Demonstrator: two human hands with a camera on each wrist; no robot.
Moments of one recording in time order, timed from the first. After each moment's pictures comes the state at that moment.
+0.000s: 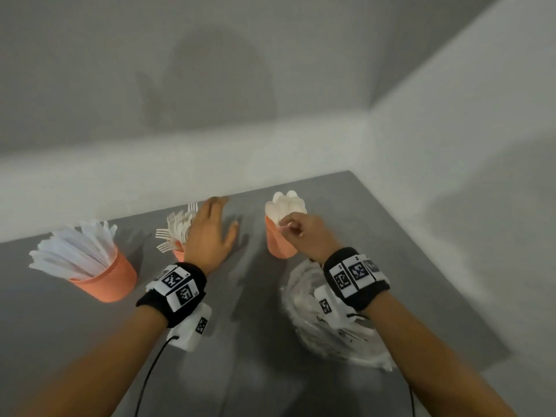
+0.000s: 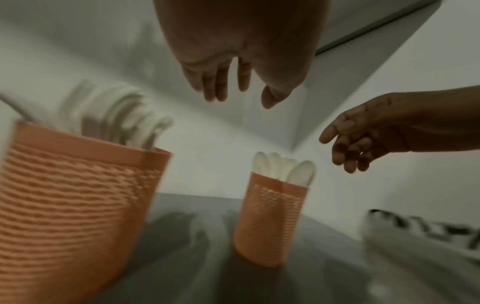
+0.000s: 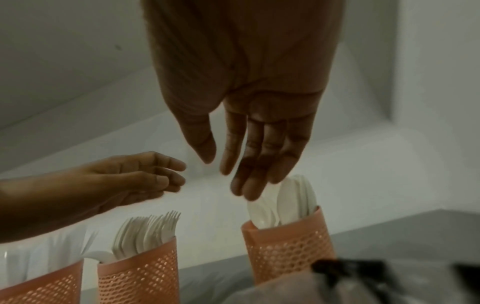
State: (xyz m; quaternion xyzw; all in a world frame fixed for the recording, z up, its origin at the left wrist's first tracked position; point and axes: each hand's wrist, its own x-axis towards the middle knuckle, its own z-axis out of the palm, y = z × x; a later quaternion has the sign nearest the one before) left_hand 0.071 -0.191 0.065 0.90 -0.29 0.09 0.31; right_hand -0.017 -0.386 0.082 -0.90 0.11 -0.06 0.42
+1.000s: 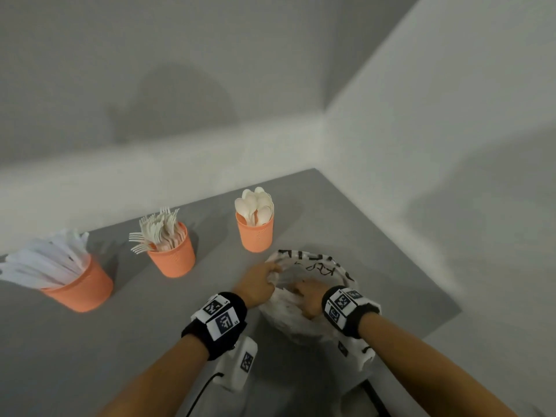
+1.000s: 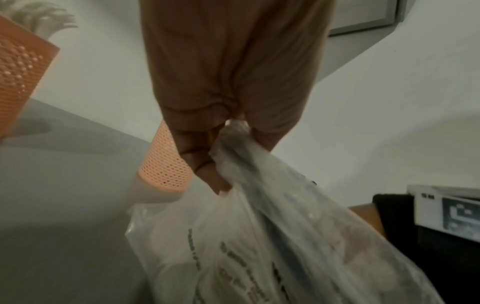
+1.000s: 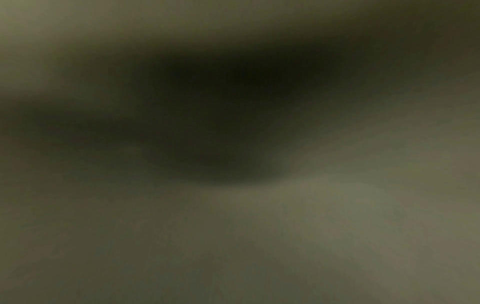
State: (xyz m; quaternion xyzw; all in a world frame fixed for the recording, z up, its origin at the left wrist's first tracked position) left_hand -0.042 -0.259 0.037 0.86 -0.33 -0.27 0.28; right_hand -0.116 -0.398 0.001 -0.93 0.14 0.29 0.16
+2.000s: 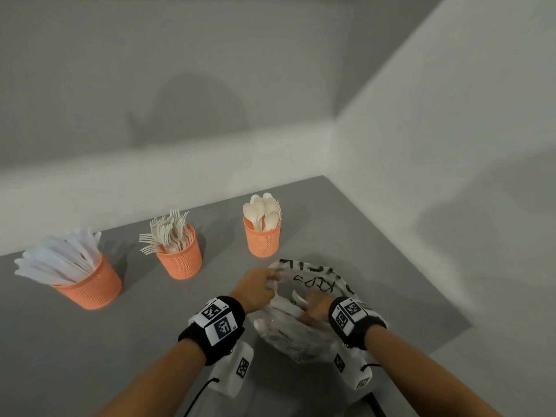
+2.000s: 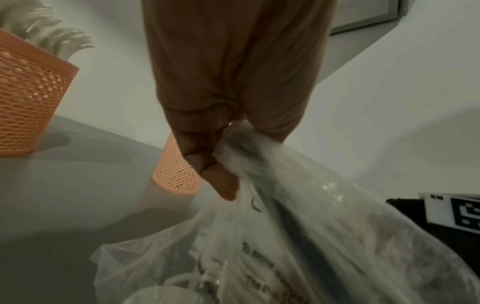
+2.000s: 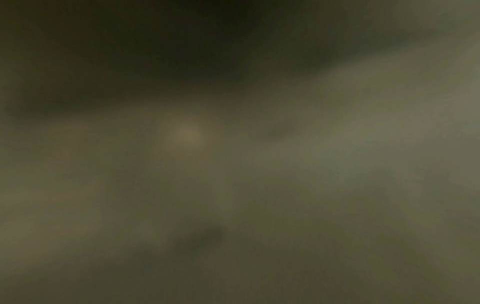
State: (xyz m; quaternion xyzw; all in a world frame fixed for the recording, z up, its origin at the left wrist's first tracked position) left_hand -0.035 -0.249 0.036 0.87 -0.31 -0.27 0.28; right_hand -0.111 -0.406 -0.010 -0.89 0.20 0.33 0.24
